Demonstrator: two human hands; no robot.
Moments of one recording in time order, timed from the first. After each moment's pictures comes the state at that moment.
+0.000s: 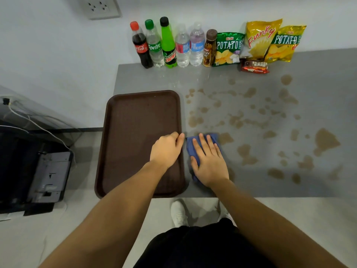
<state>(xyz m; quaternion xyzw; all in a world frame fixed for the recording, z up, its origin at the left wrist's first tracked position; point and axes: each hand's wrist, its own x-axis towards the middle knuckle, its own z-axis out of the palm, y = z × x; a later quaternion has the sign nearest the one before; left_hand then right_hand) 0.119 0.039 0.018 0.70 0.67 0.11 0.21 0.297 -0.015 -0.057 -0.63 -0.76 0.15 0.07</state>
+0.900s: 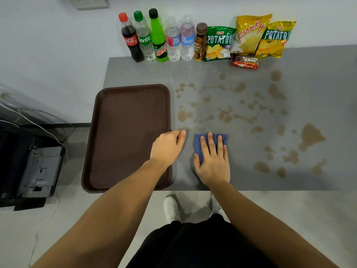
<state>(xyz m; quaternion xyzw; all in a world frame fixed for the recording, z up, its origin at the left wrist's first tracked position) 0.162 0.023 0.015 0.71 0.65 0.15 0.24 0.334 -0.040 -0.055 -0.71 -0.69 0.12 0.05</state>
